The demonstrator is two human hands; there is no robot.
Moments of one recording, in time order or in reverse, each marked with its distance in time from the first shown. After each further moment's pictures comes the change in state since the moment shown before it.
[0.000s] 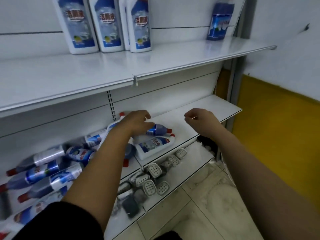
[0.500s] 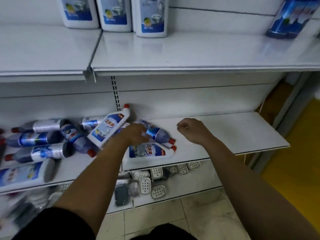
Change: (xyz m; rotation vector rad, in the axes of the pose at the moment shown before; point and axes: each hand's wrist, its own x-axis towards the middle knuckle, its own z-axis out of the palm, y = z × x) left_hand 0.094 -0.005 0.089 -0.025 -0.028 -0.391; right_hand 0.169 0.080 0.052 0.015 -0.373 -0.246
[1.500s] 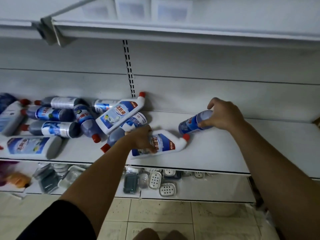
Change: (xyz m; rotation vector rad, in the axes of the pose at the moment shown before) left_hand 0.051 -0.041 0.069 -0.097 -0.045 -0.227; right_hand 0.106 0.050 -0.017 -0.299 0.032 -0.079
